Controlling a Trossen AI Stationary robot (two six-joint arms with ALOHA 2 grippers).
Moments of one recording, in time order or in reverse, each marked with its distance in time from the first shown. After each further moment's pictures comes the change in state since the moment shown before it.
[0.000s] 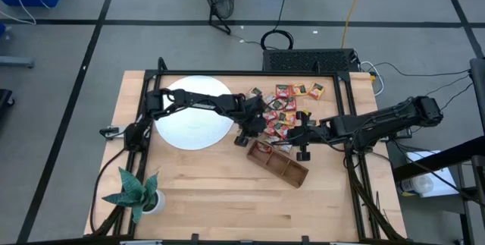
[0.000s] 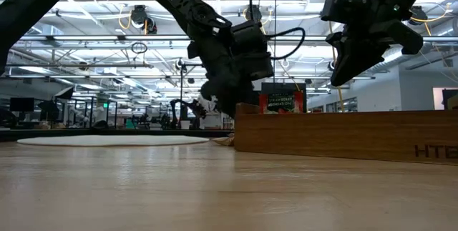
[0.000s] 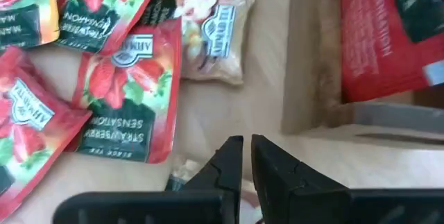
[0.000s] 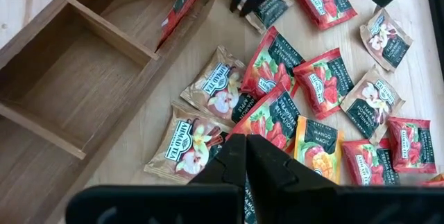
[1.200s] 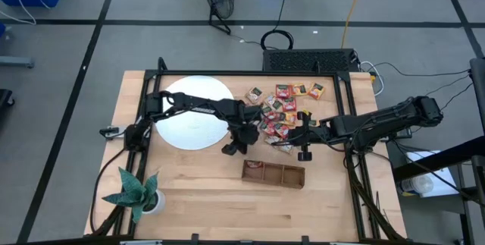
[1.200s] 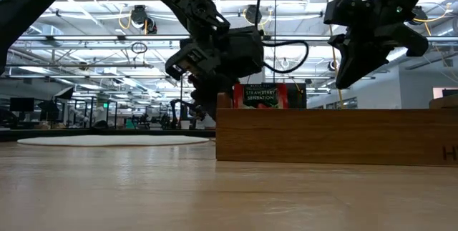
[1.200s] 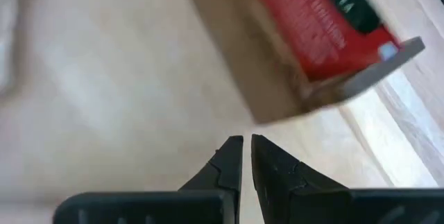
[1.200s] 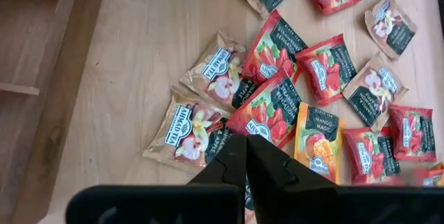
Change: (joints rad) left arm -0.039 -0.016 -0.003 -0.284 0.281 0.078; right arm 0.000 0.000 0.000 -0.041 -0.001 0.011
